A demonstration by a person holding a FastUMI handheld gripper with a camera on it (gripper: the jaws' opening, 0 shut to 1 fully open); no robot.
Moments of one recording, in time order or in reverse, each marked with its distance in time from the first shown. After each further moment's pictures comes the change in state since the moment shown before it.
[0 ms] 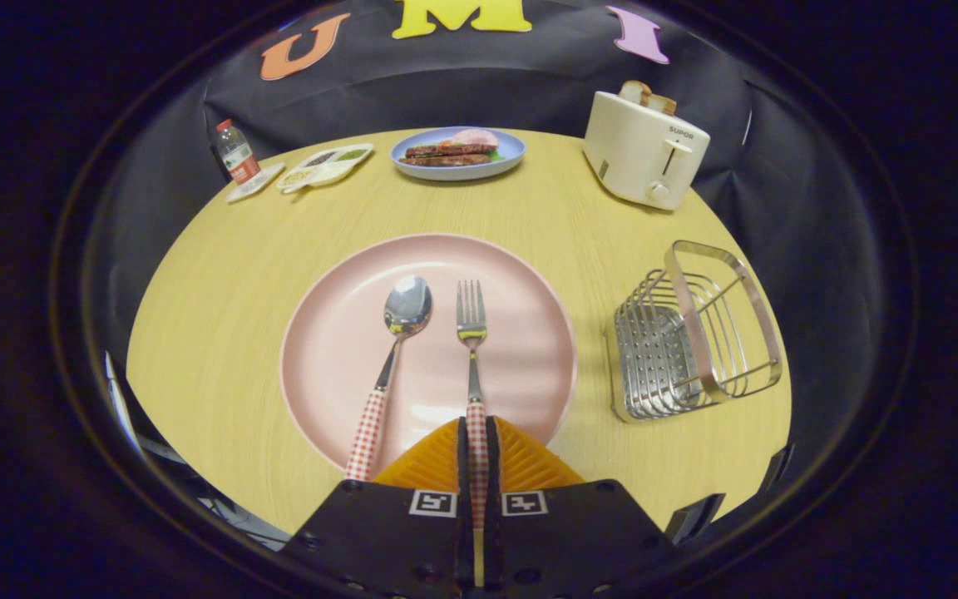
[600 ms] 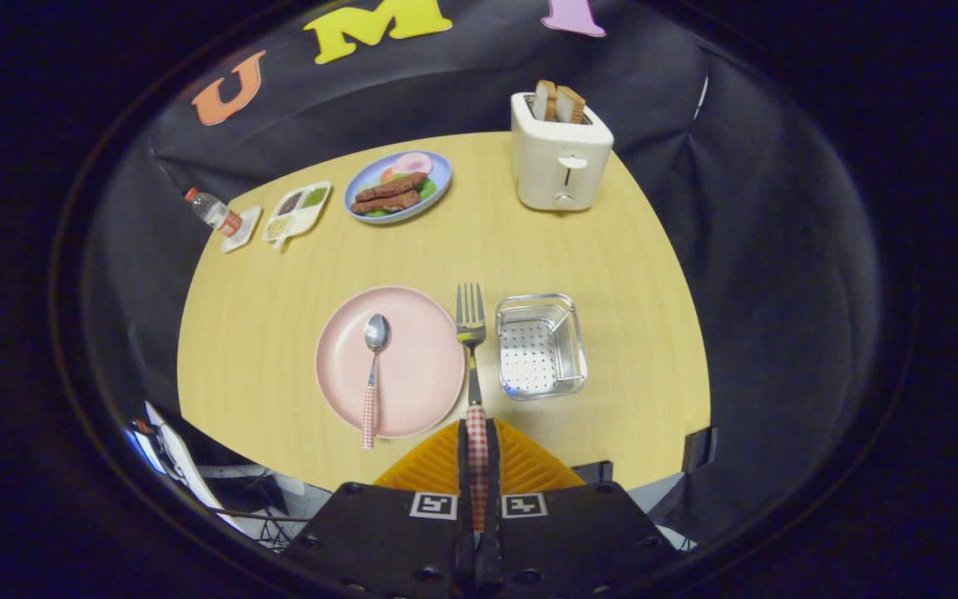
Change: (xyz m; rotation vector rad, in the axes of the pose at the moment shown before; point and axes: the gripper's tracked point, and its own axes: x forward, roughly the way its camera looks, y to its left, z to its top) arm -0.137 -0.093 0.049 0.152 0.235 -0.001
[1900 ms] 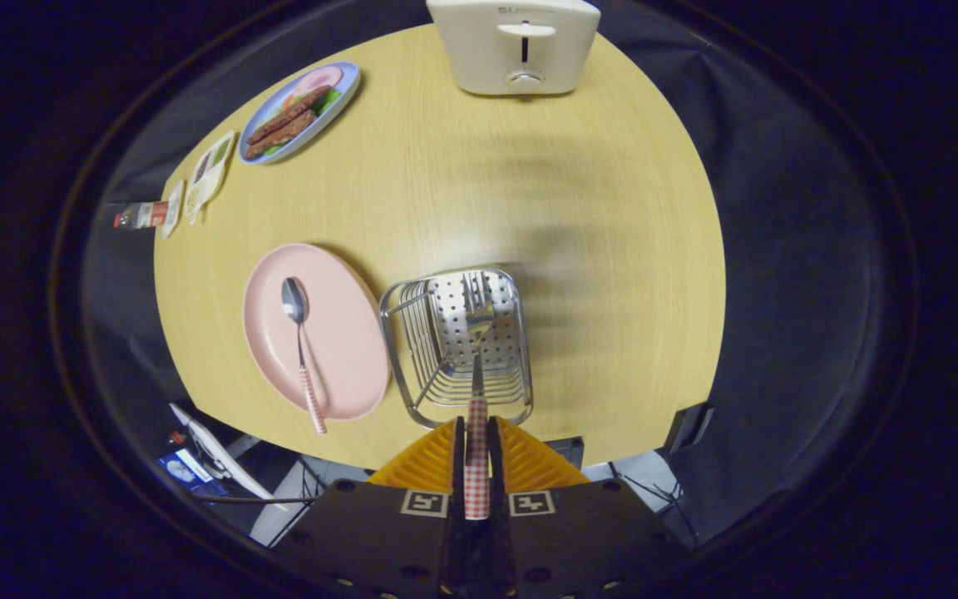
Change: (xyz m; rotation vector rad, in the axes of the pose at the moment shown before) arm 0.063 -0.046 0.017 0.051 0.447 -0.001
